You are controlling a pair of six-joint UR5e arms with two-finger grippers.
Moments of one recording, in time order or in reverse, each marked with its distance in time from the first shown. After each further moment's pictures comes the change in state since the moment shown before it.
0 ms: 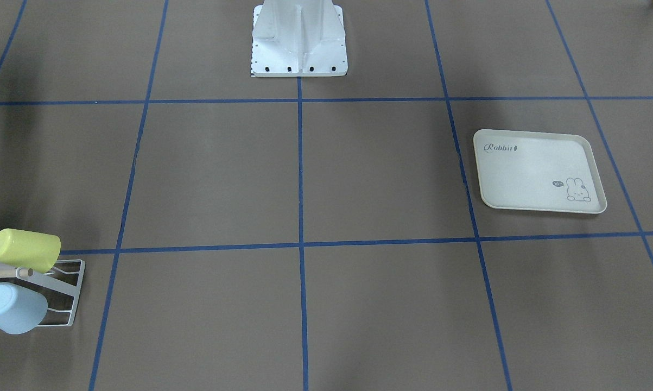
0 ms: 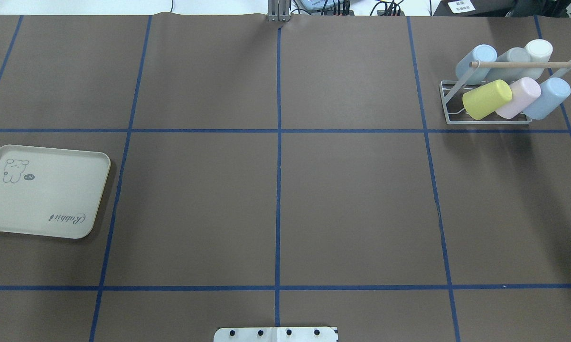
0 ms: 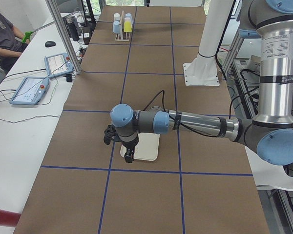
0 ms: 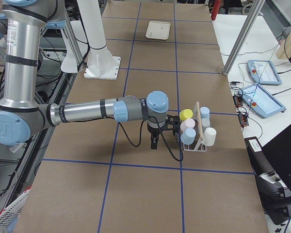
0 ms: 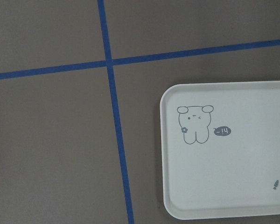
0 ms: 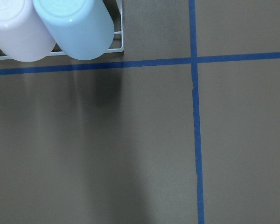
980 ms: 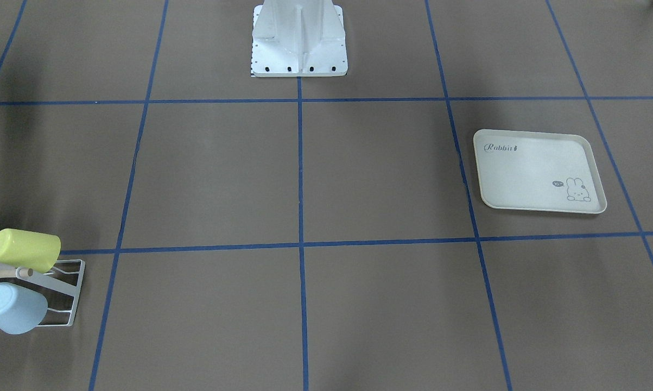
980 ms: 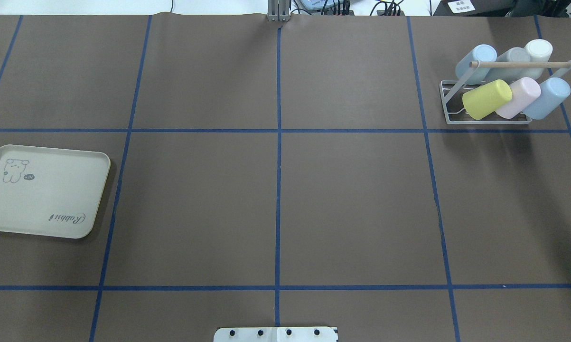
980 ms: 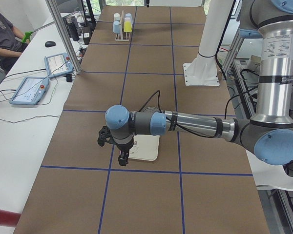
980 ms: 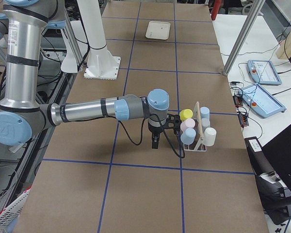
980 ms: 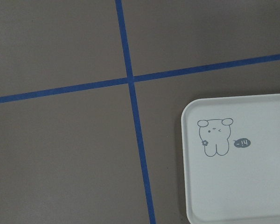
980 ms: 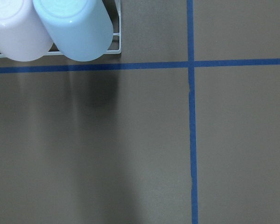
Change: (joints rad) left arm -0.053 -0.034 0.019 0.008 0.006 0.059; right arm -0.018 0.003 0.013 -0.005 -0.041 -0.002
